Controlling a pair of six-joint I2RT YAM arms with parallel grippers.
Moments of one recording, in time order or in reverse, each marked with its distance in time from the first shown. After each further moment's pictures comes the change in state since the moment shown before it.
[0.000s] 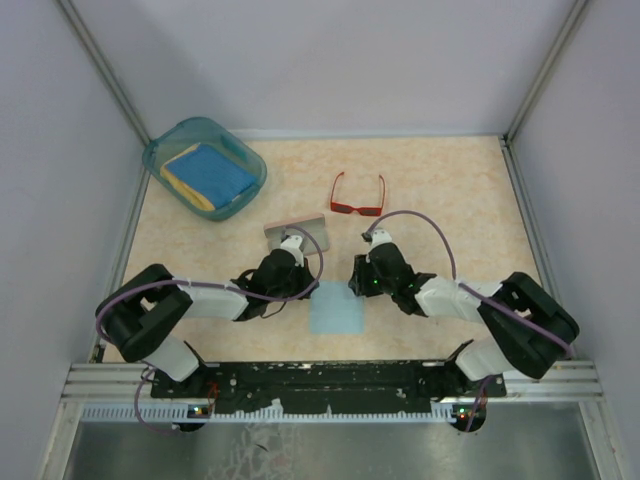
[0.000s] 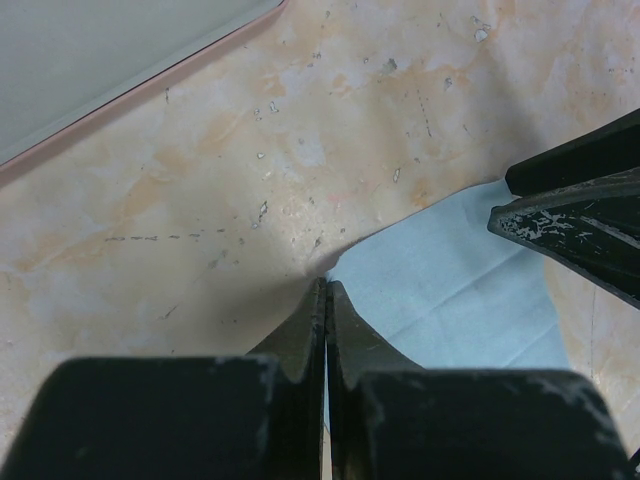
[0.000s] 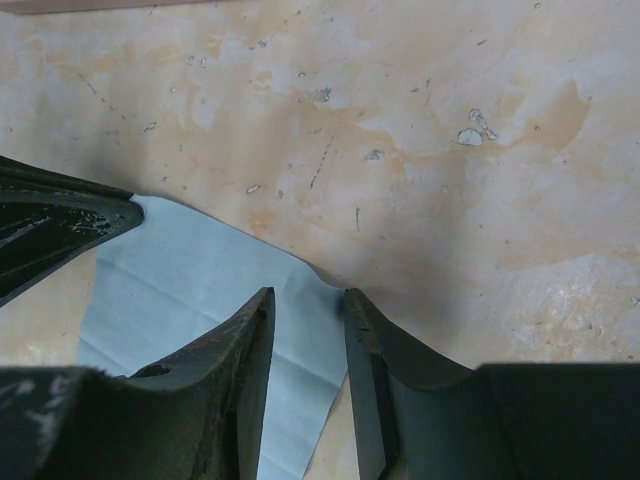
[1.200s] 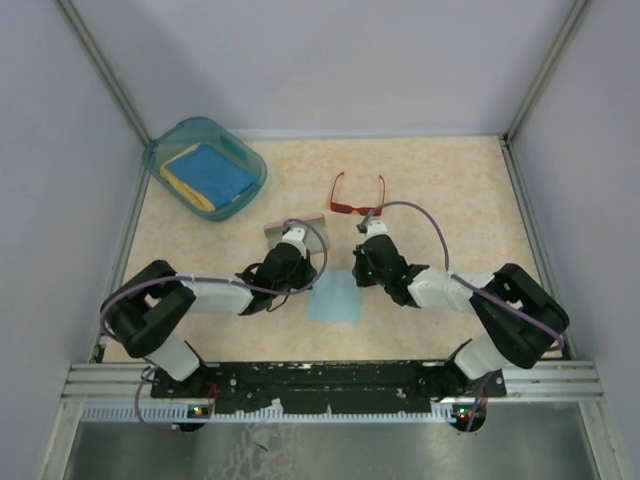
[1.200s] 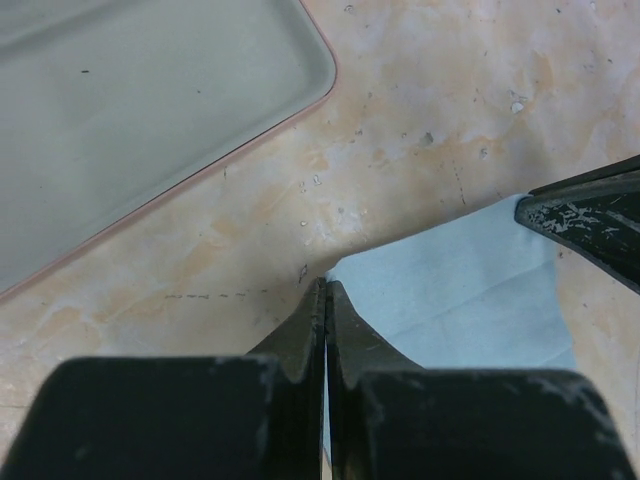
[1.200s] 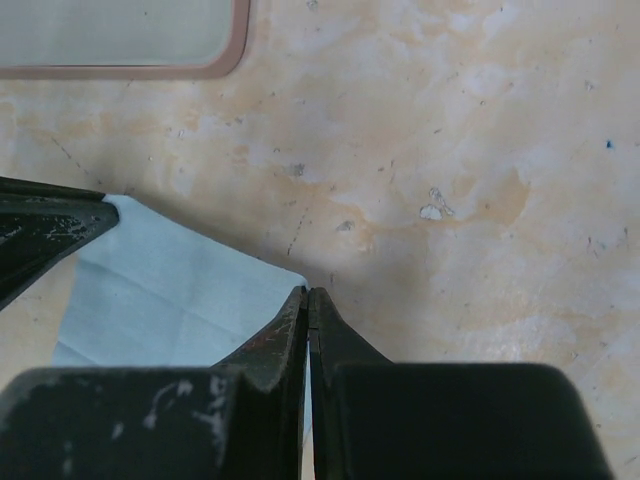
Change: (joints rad) left arm 0.001 0.023 0.067 -0.031 -0.117 0.049; right arm -0.001 0.058 0.084 -0.024 0.094 -0.053
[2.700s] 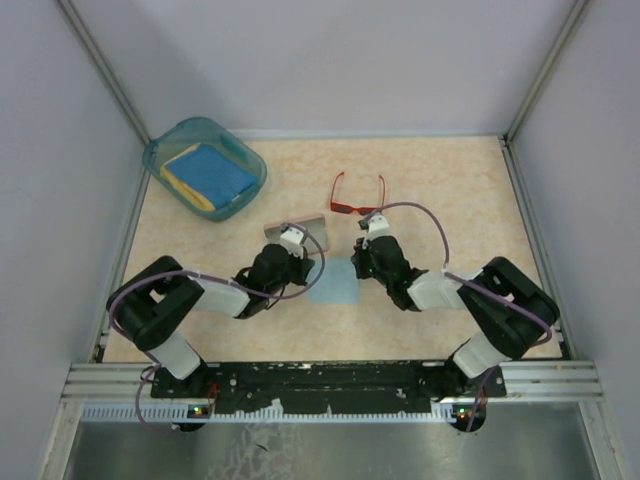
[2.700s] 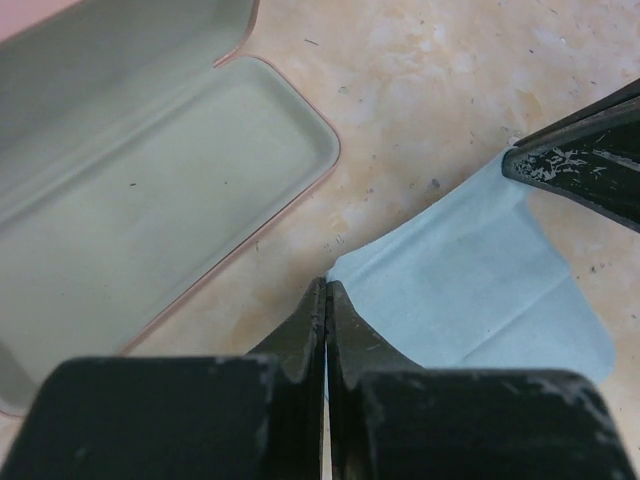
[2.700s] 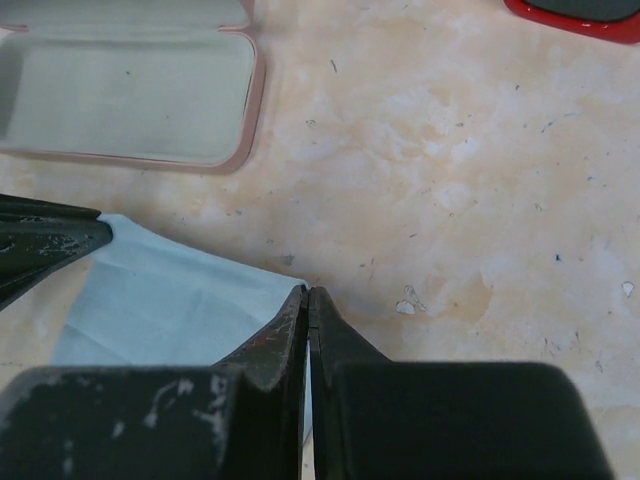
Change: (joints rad) left arm 0.063 0.055 -0.069 0.296 0.039 0.237; right arm -0.032 0.074 -0.052 0.321 0.036 -0.120
